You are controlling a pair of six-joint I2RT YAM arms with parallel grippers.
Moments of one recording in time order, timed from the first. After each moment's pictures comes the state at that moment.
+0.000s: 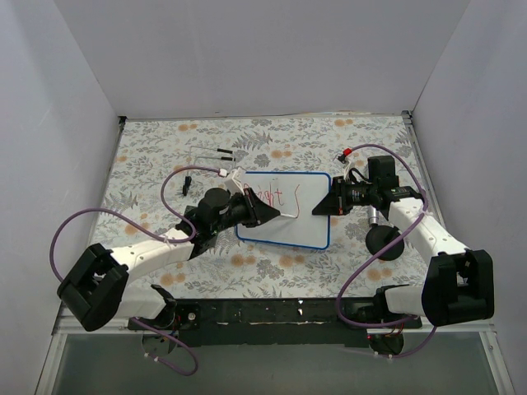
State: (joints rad) left arm -0.73 1.28 0.59 0.46 0.24 -0.90; right arm 0.19 1.28 0.84 -0.37 -1.00 0.13
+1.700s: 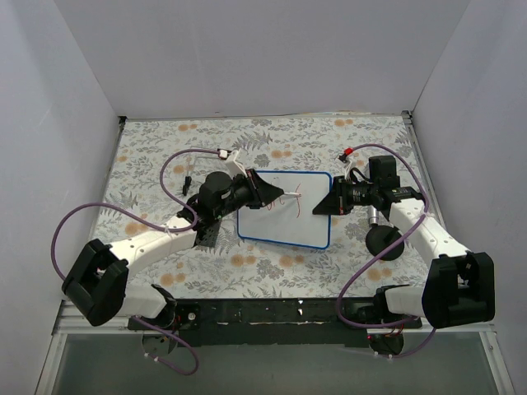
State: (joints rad) left arm -0.71 1.34 0.76 0.43 0.20 -0.82; right arm 0.19 1.27 0.84 -0.37 -0.99 0.15
